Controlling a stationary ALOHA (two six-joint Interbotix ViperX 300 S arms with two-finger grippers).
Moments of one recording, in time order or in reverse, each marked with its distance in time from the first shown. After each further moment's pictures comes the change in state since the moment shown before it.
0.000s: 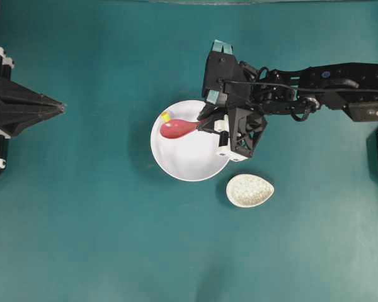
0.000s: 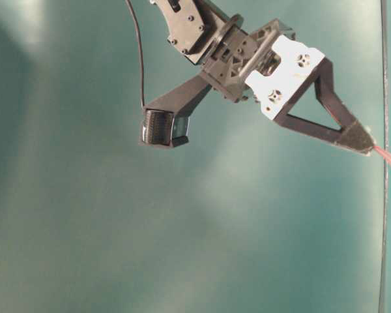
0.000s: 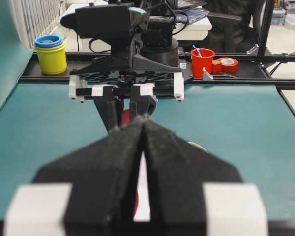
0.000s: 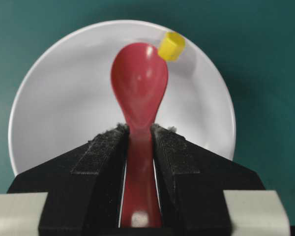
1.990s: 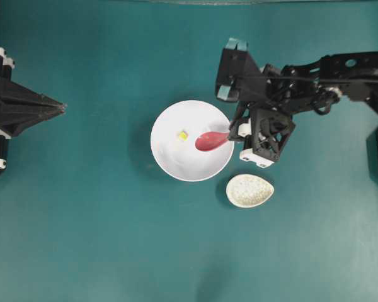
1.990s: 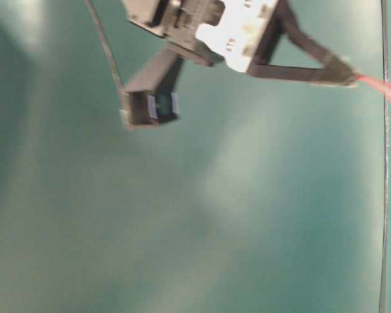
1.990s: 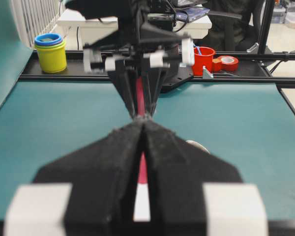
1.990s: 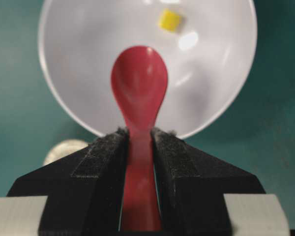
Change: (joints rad) left arm 0.000 0.003 0.000 0.000 0.003 0.000; right arm 0.000 -0.089 -0.035 -0.044 0.399 0.173
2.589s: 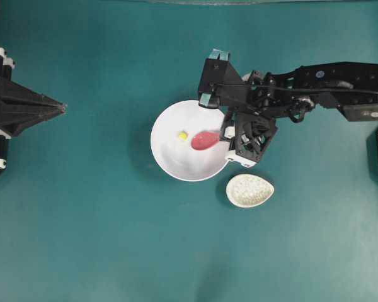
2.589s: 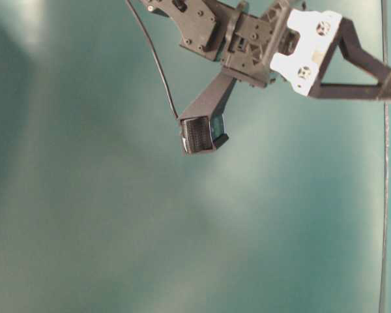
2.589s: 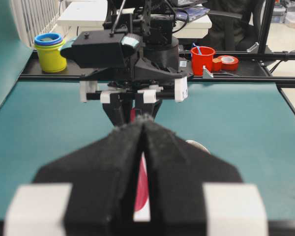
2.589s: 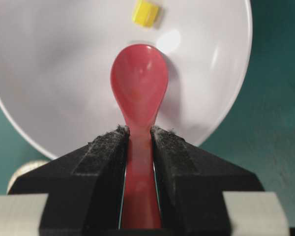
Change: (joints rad) left arm 0.000 0.000 0.000 0.000 0.000 0.000; right arm 0.002 0.117 0.000 -0.058 -0.124 0.041
